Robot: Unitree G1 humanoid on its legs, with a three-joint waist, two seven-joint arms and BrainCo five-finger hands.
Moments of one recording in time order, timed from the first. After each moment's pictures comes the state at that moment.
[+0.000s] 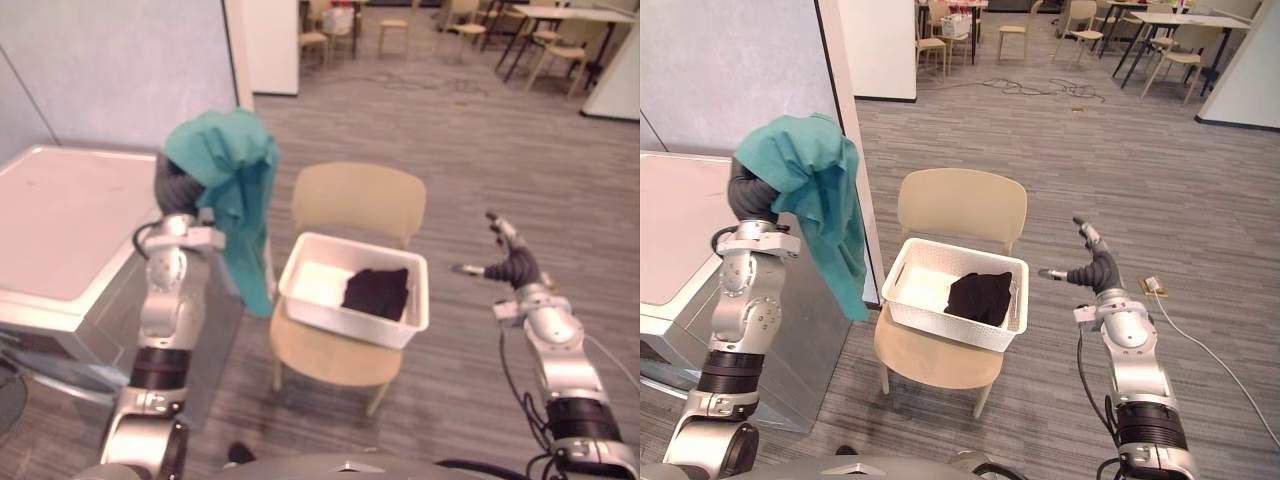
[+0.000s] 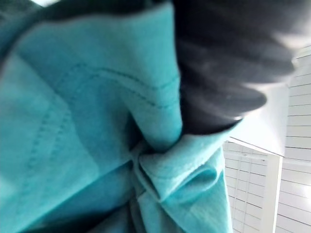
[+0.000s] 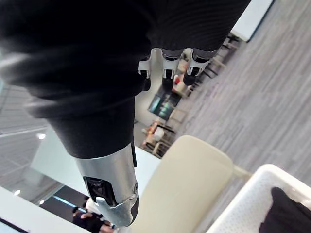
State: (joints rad) left arm -0.34 0.19 0.08 -0.07 -0.50 -0.19 0.10; right arm -0.09 -0.54 -0.20 0.30 -0.02 -0.10 0.09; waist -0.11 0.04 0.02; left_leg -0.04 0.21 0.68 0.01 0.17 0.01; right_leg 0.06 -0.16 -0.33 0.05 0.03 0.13
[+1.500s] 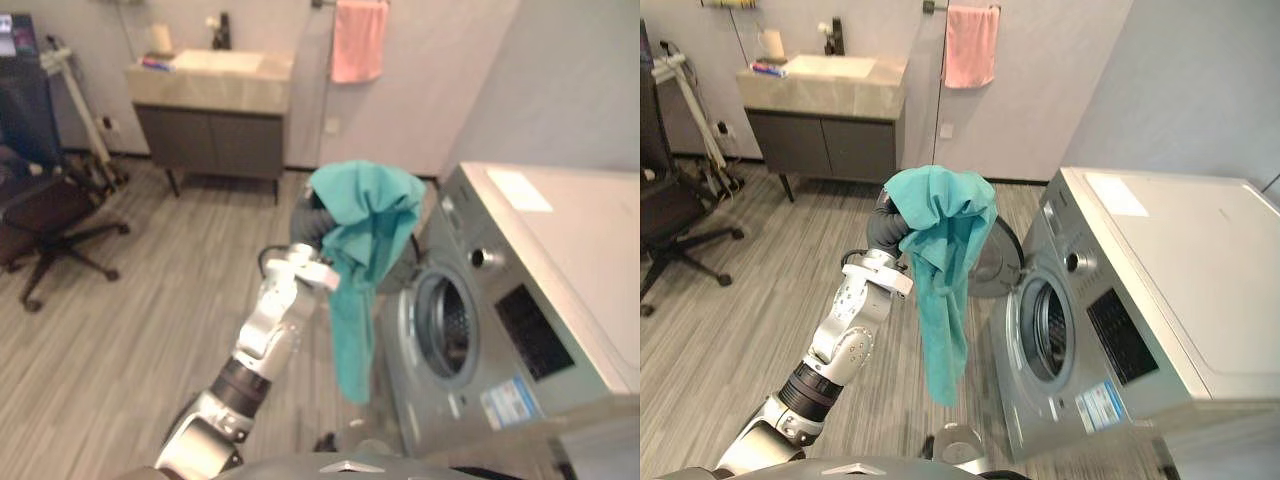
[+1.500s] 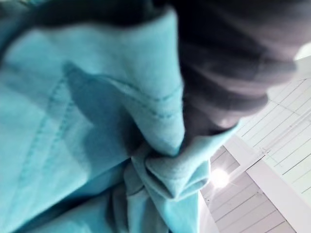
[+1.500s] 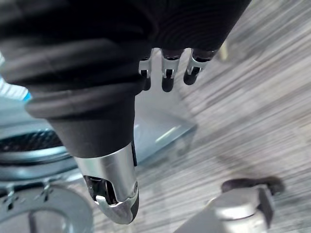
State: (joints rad) left arm -0.34 -0.10 -0.42 0.05 -0.57 -0.20 0.09; right arm 0.40 0.00 -0.49 0.63 0.01 -0.01 0.03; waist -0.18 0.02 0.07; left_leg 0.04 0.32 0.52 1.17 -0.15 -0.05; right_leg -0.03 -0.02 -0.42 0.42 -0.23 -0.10
